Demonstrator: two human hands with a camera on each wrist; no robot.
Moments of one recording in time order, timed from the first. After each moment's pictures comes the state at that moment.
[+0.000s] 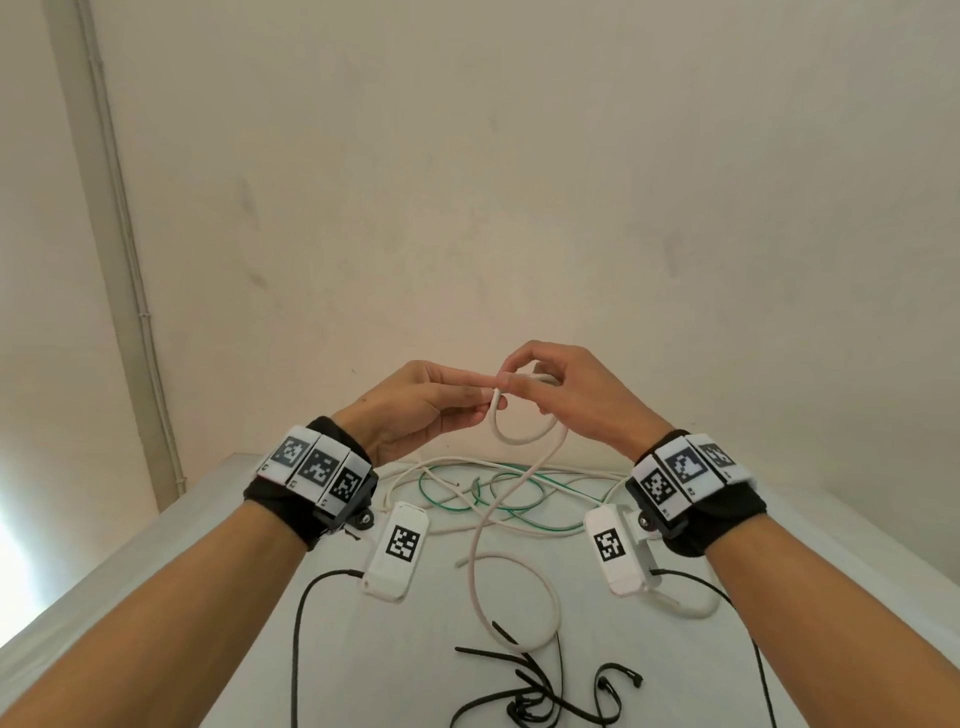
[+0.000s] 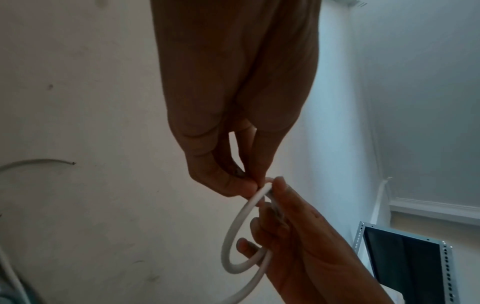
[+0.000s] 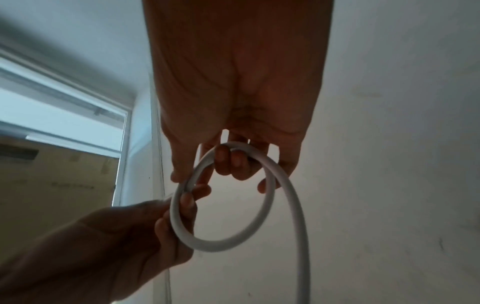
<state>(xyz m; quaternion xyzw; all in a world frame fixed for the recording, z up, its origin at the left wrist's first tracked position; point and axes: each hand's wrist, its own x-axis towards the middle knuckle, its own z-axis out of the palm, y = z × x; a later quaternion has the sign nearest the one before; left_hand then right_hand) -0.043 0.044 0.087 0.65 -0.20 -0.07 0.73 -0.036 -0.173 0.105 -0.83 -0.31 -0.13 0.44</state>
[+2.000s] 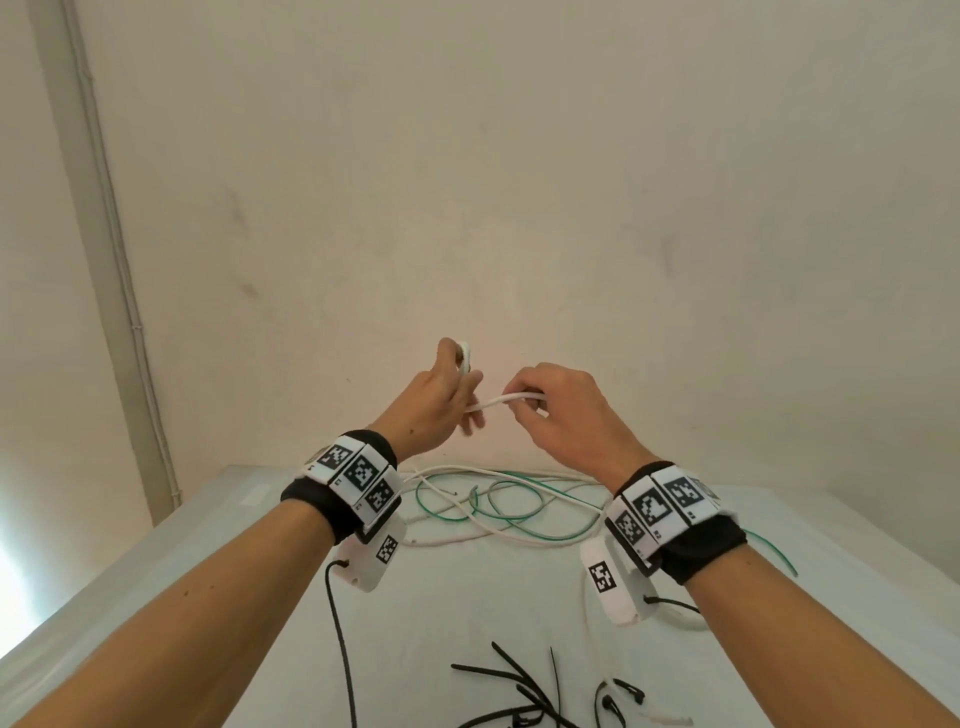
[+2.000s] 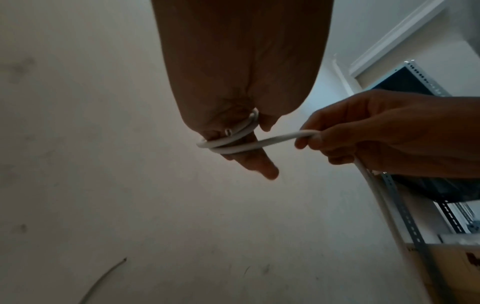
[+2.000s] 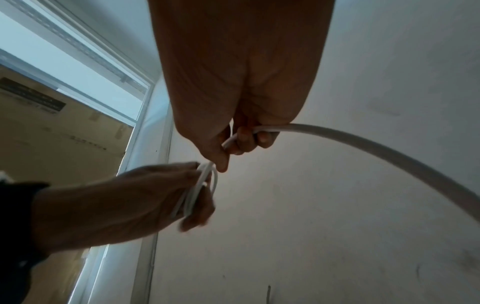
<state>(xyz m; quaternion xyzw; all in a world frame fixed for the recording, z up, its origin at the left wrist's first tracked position) -0.010 0.026 0.082 0.88 -0.22 0.18 0.38 -0.014 -0.172 0.078 -0.85 -0.32 -0.31 0.27</state>
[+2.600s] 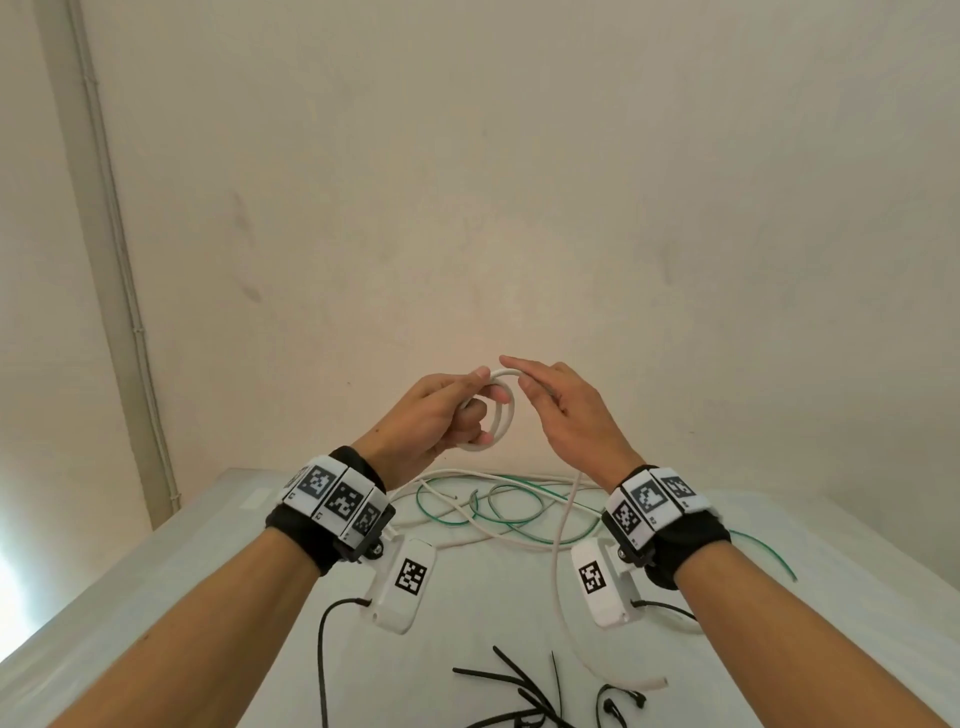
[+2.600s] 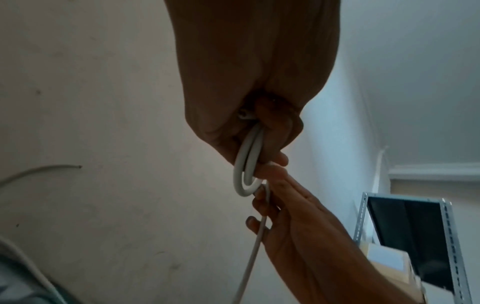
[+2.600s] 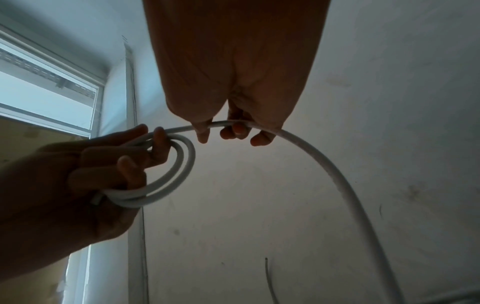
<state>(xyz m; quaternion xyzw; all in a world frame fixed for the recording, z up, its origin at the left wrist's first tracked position) -0.046 0.025 0.085 0.68 -0.25 -0.01 0.69 -0.001 -0.175 0.066 -0.82 -0.29 -0.29 0.41</state>
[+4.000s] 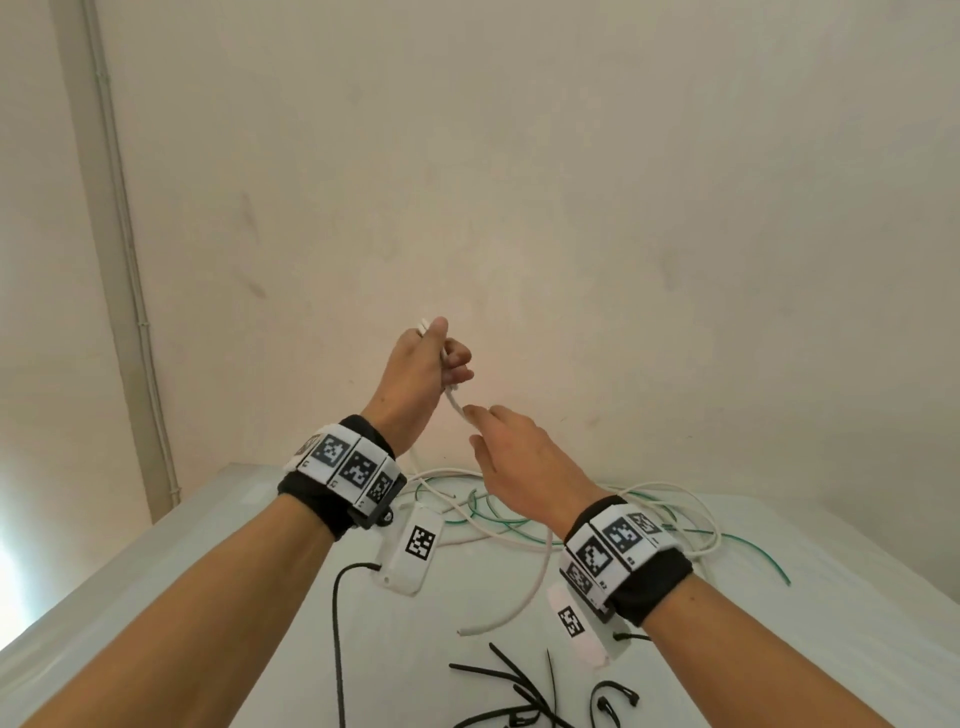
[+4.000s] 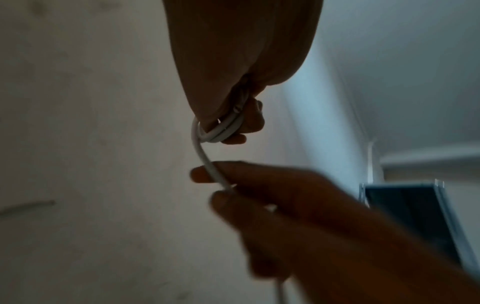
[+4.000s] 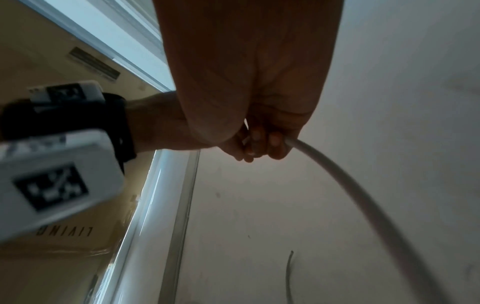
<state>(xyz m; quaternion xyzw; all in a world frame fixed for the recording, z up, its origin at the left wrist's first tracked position) -0.031 0.024 0.109 0.62 -0.18 0.18 0.74 -0.034 -0.127 0.045 -0.90 -0.32 -0.25 0.15</state>
